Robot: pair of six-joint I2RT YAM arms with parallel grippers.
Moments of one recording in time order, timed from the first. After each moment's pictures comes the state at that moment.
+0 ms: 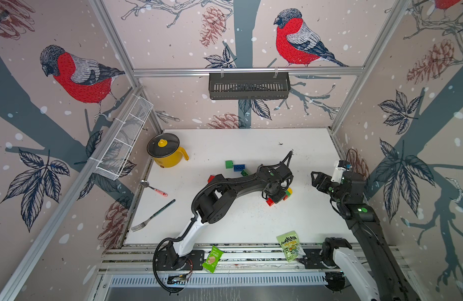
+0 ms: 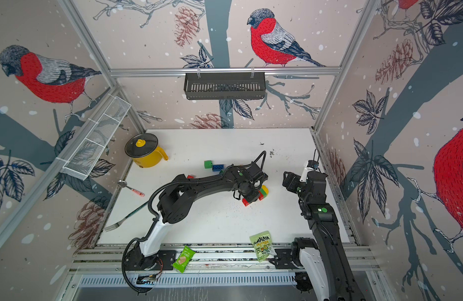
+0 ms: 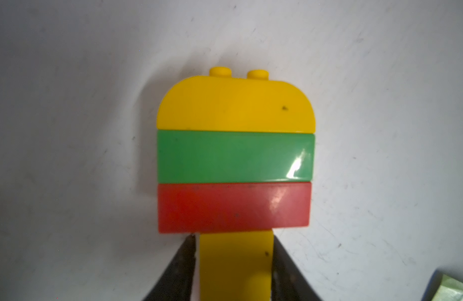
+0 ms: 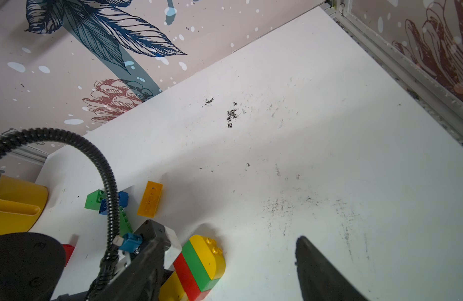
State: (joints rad) left arm -1.00 2.25 1.77 -0.73 0.13 -0.08; right arm -0.03 0.71 0.58 -0.39 -0.18 0.39
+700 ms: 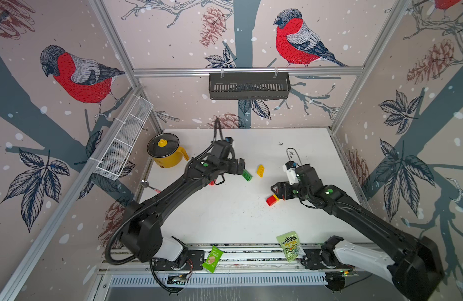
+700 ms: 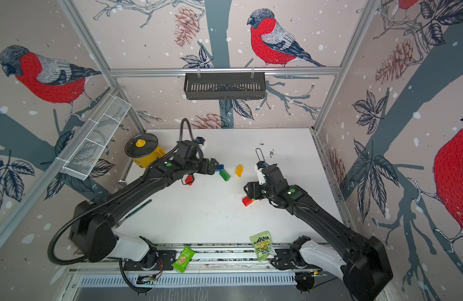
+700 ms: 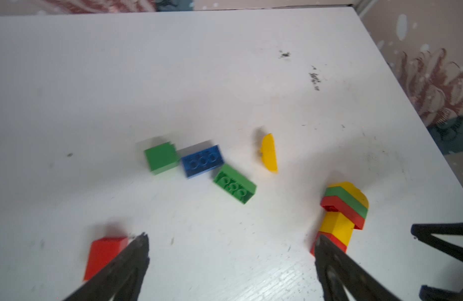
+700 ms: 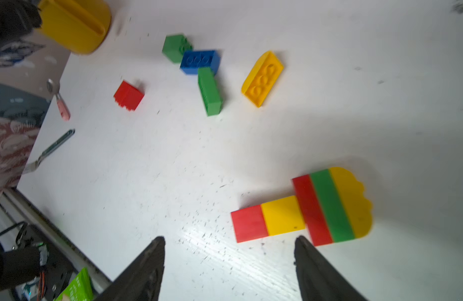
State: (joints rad) left arm -0.54 1.37 1.10 -0.47 0.03 -0.35; right arm 0.65 1.12 0.75 -0.45 -0.18 0.43
